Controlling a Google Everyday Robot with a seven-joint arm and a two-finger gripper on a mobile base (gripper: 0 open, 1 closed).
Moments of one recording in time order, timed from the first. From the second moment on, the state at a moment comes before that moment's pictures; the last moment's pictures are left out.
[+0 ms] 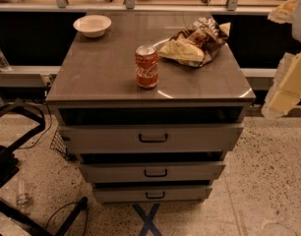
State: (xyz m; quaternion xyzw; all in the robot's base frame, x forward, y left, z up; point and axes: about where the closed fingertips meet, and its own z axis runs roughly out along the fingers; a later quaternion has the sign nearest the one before) arm 0.431 -0.200 1.025 -0.60 0.76 -0.08 0.22
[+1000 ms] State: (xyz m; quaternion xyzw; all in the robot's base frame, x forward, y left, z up) arm 0.504 -0.197 1.003 -0.56 0.74 0.00 0.38
